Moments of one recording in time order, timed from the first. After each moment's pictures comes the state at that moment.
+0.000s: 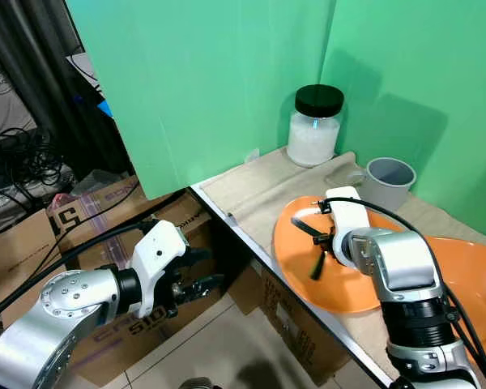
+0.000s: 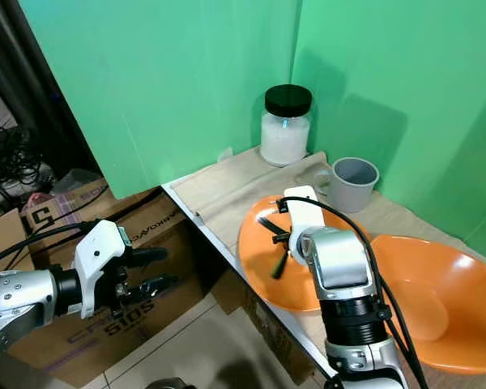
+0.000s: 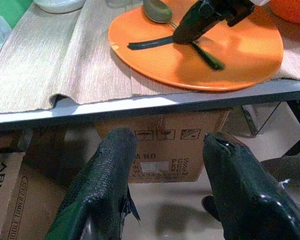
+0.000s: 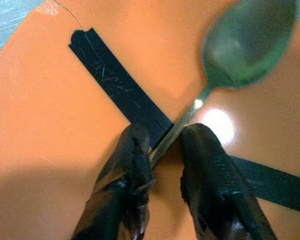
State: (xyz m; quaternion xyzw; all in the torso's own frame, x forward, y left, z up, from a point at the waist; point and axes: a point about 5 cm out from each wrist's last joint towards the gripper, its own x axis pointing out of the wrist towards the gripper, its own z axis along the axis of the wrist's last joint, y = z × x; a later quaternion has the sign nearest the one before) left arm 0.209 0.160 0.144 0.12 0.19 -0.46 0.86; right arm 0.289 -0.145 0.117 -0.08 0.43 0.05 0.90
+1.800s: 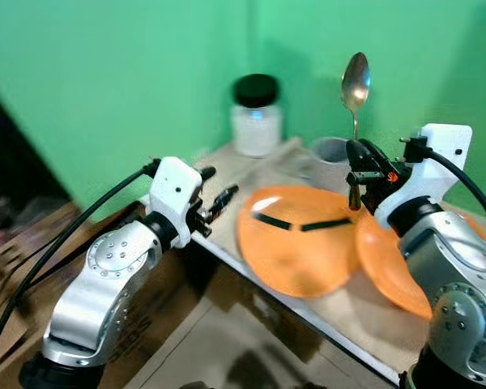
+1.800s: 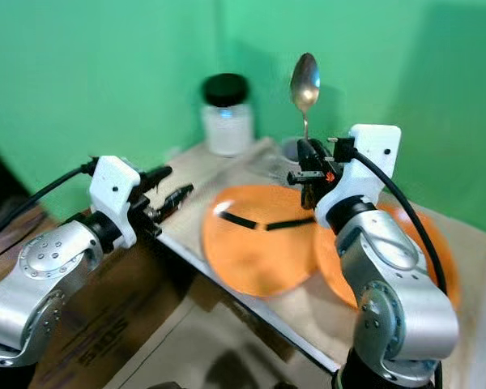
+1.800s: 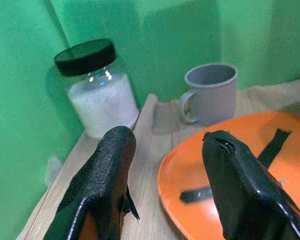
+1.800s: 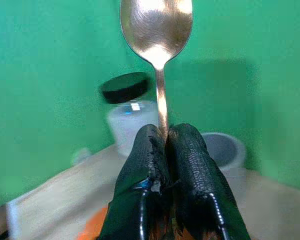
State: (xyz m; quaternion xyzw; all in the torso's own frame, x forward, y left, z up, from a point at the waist) left arm 0.262 0.126 0.184 0.09 0.00 -0.28 0.96; right arm 0.250 -0.147 0.230 0.07 0.01 0.11 0.99
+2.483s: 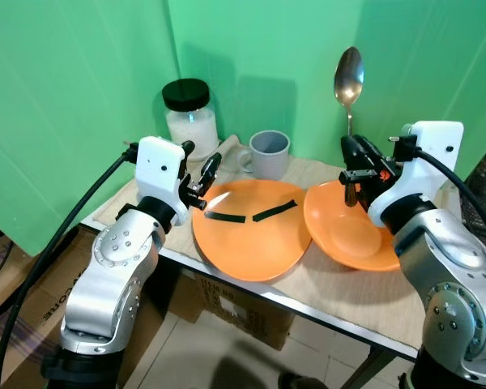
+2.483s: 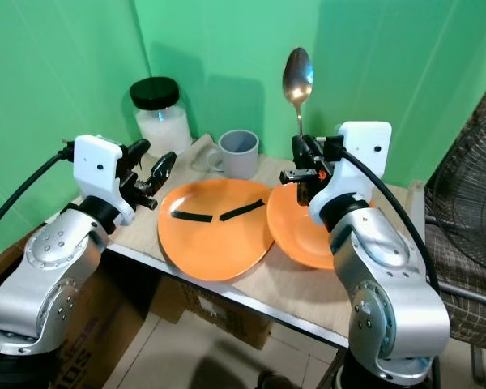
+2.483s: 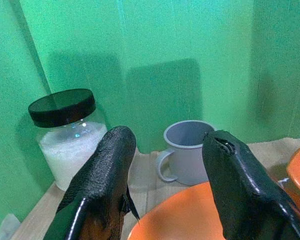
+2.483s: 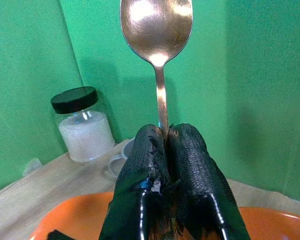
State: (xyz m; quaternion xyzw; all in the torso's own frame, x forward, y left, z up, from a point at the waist) left arm 0.276 0.131 0.195 0.04 -0.05 -0.18 0.98; right arm 0.250 -0.139 0.232 0.06 -0.01 0.12 0.99
